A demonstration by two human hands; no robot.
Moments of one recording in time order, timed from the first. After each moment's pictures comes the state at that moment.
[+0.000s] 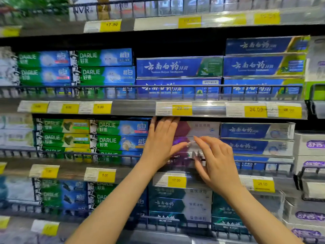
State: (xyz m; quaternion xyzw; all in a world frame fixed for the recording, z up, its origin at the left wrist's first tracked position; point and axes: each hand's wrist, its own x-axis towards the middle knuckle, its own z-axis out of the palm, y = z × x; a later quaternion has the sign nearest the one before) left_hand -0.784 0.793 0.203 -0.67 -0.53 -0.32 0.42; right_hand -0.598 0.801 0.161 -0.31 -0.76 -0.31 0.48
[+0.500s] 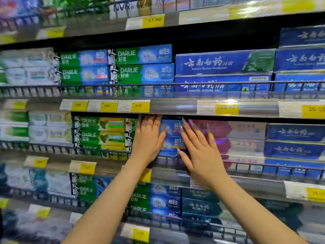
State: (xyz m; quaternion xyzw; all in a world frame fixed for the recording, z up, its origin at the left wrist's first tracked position) left_hand -0.909 0.763 0.204 -0.57 -0.61 -0.36 0.42; right_hand -0.733 0.805 0.171 -0.31 -0.80 -0.33 0.40
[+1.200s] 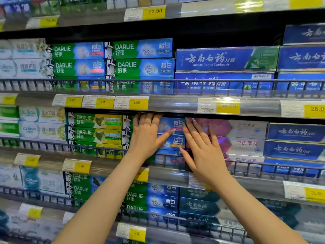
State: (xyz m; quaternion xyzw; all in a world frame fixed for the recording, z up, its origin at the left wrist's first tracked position) left_hand -0.919 0.775 0.206 -0.60 -0.61 -0.36 0.37; right_hand -0.728 0.808 0.171 -0.33 -0.80 -0.32 0.39
